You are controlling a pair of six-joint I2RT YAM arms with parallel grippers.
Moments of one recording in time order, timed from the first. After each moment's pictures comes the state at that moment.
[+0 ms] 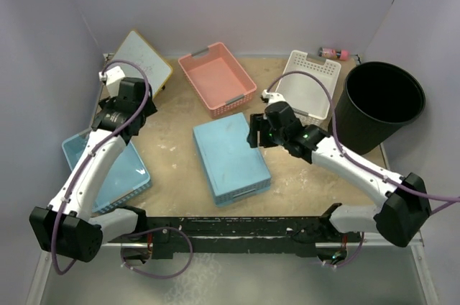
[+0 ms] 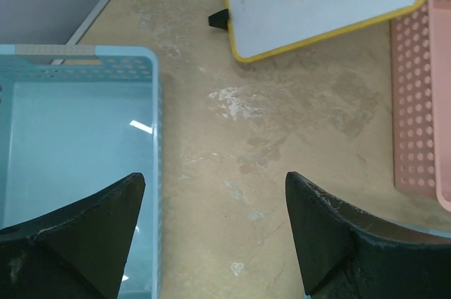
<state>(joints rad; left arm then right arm) -0.27 1.16 1.15 -0.74 -0.63 -0.60 0.65 1.27 0.94 -0.47 0.12 0.48</state>
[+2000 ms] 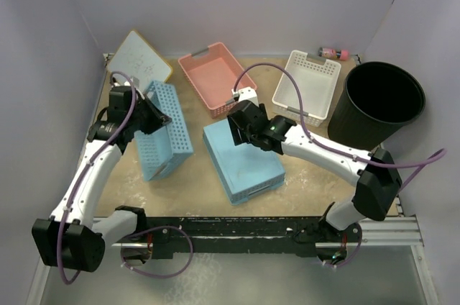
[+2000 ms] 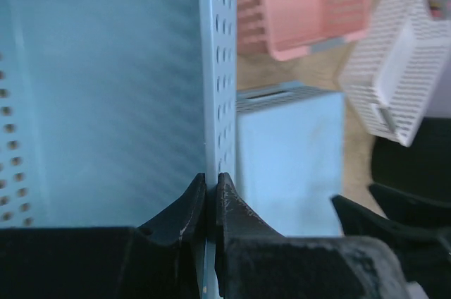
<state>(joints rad) -0.13 1.11 0.98 -0.63 0.13 -0.72 0.90 1.54 1.24 -0.58 0.50 0.38</state>
